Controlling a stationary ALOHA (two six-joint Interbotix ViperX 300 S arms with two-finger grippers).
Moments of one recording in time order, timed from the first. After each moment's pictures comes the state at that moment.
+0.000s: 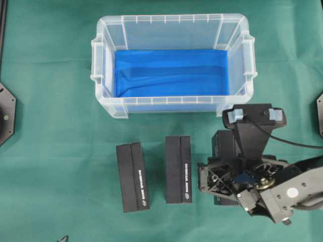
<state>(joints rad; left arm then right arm) 0.00 -0.93 0.56 0.03 1.56 -0.27 0.46 0.07 0.13 -0.24 1.38 2.22</state>
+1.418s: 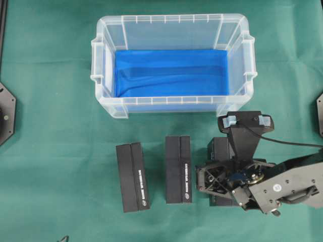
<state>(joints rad) 0.00 -0.93 0.56 0.03 1.56 -0.27 0.45 0.11 0.26 -0.22 1.19 2.25</state>
